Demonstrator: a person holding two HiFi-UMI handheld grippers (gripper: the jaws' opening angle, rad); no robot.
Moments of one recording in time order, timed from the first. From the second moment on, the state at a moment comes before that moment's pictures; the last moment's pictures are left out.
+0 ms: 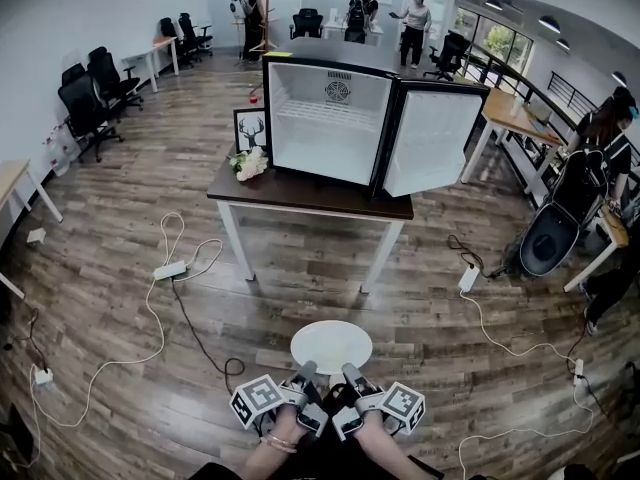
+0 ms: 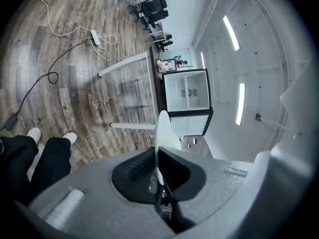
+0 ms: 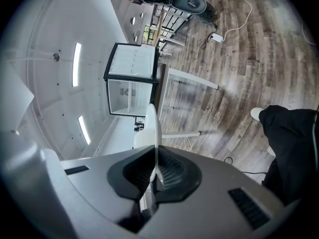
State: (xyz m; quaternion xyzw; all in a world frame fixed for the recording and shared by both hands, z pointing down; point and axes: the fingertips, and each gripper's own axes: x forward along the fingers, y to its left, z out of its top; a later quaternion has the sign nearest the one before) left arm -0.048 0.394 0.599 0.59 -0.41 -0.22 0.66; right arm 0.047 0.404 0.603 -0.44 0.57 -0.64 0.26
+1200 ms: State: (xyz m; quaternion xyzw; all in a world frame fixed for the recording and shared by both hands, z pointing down) left arm 0.048 0.192 0.592 0.57 -0.43 -0.26 0.65; right arm 0.142 0.190 0.591 -0.41 0.61 -0.65 0.22
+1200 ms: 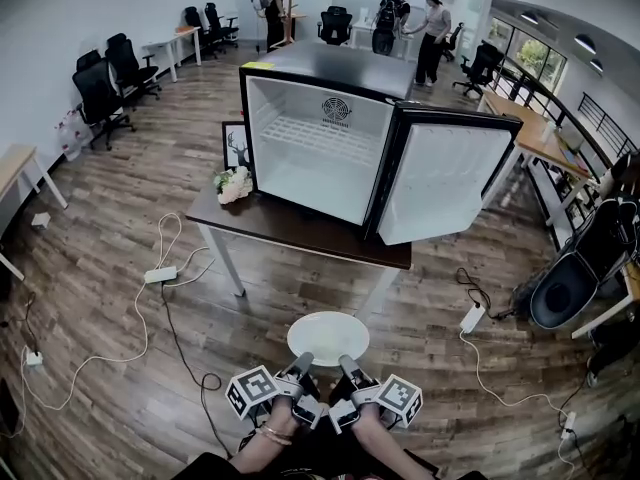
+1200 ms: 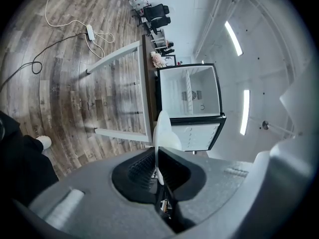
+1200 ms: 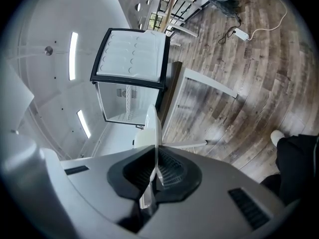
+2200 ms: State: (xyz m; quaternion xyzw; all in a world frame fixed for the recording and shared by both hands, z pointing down) left arm 0.040 0.118 0.604 0.54 -0.46 -0.29 0.64; right arm 0.134 0.109 0.602 -0.39 0.61 -0.67 0.20
